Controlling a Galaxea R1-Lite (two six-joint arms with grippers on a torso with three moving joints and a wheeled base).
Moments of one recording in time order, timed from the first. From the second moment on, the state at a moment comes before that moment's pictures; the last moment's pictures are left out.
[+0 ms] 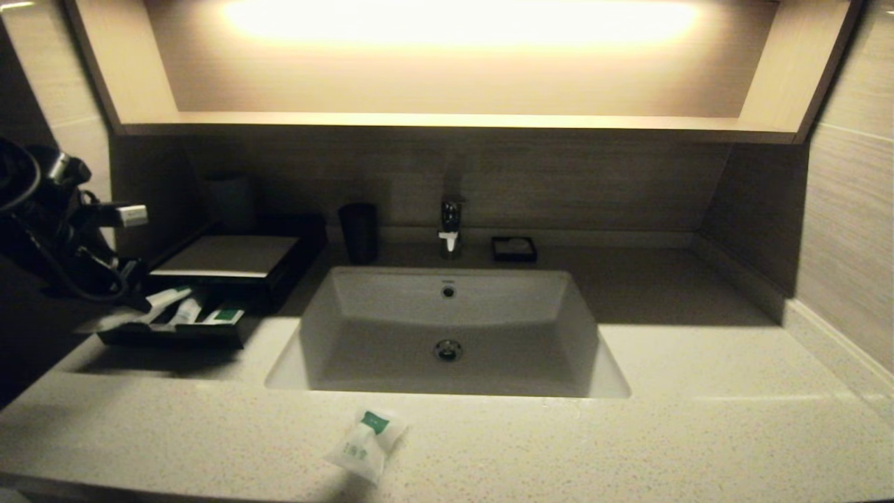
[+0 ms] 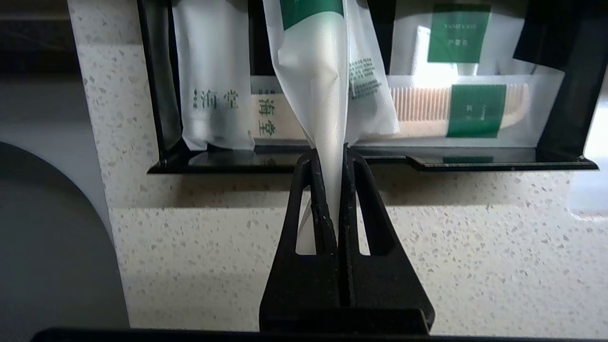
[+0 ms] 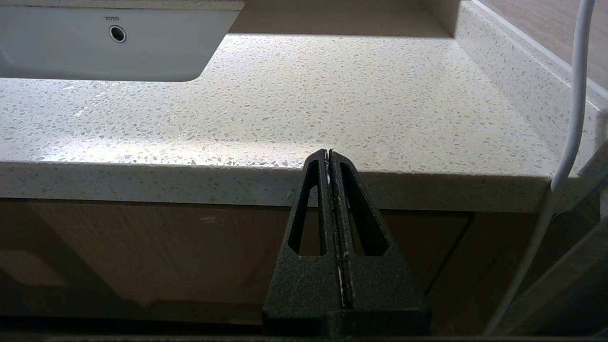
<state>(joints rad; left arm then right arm) 0.34 2.06 -1.92 1.01 -0.21 0.38 0.00 0.00 0.00 0.00 0.00 -0.01</state>
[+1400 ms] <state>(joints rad) 0.33 2.11 -1.92 0.91 -0.21 0.37 0.00 0.00 0.00 0.00 0.00 -0.01</state>
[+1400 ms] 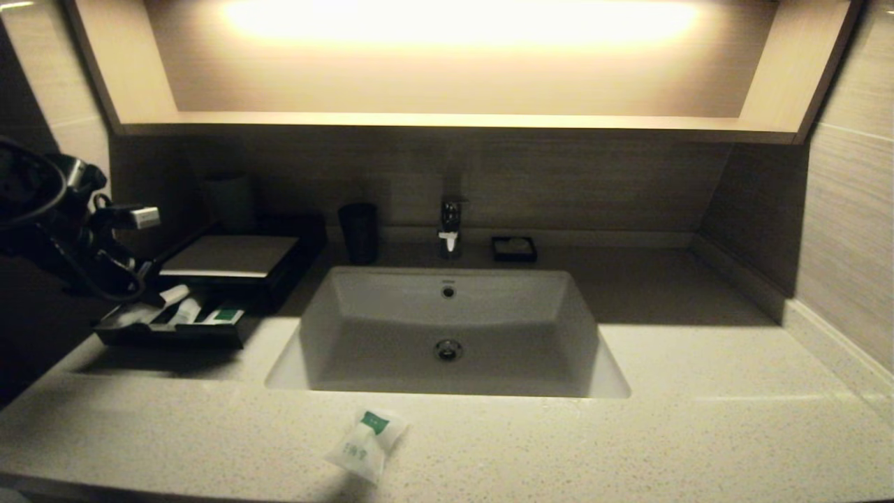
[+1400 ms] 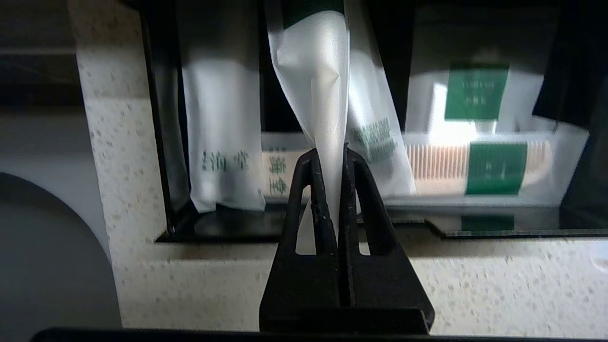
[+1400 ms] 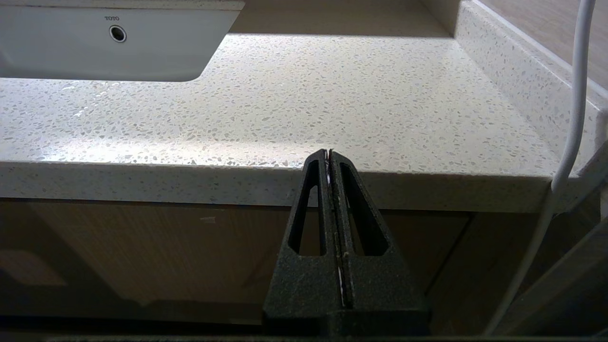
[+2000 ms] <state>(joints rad) 0.29 2.12 -1.92 0.90 -0.21 0.30 0.00 0.00 0.00 0.00 0.00 -0.01</state>
